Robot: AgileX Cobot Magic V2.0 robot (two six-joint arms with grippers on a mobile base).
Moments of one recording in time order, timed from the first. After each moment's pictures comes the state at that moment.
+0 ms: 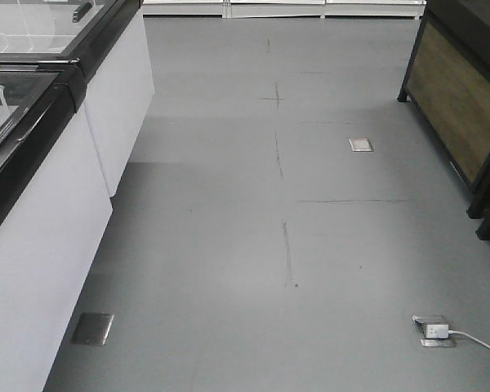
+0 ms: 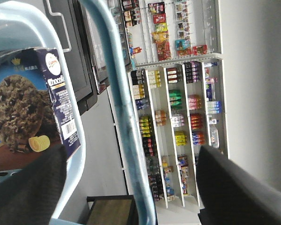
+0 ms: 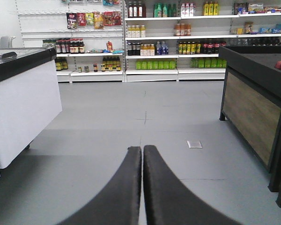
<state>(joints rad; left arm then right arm) 1.10 1.52 -1.11 -1.66 0.98 0.45 0.03 -0.01 0.03 -0.16 0.09 0.15</state>
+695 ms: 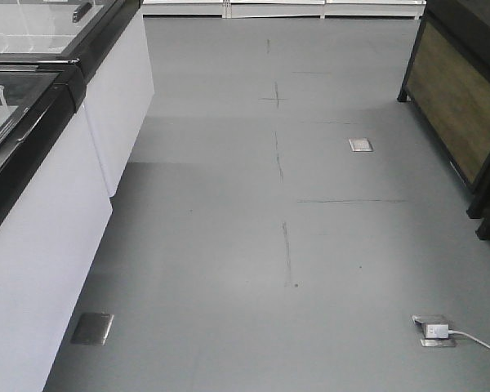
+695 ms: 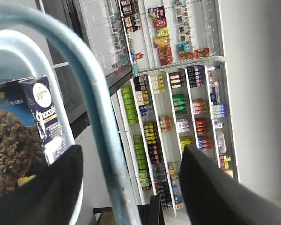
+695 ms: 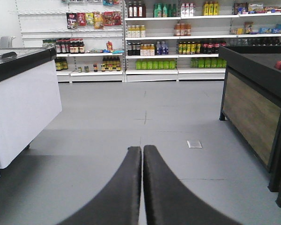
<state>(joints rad) 1.04 1.61 -1.23 -1.68 0.88 0.48 0.03 -0.01 0.03 -0.16 0.09 0.15</state>
